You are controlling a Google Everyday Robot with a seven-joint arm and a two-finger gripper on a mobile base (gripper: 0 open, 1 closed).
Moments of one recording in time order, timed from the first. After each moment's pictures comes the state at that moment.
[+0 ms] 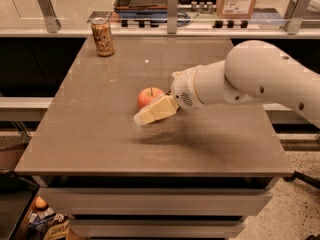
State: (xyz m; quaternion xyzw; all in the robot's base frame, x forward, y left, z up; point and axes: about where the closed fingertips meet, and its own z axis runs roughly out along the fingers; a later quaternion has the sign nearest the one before) arm 0.556 0.003 0.861 -0.43 0.77 0.21 0.42
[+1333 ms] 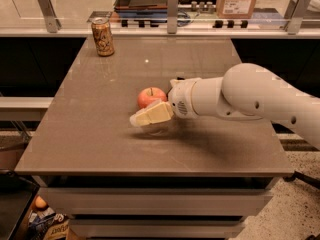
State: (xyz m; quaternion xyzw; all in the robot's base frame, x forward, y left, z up) arm 0.564 0.014 0.839 -0.39 0.77 0.25 0.45
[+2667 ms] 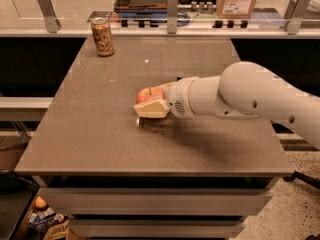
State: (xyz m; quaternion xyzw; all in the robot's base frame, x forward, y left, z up) arm 0.561 0.022 0.844 -0.39 0.76 0.25 0.45
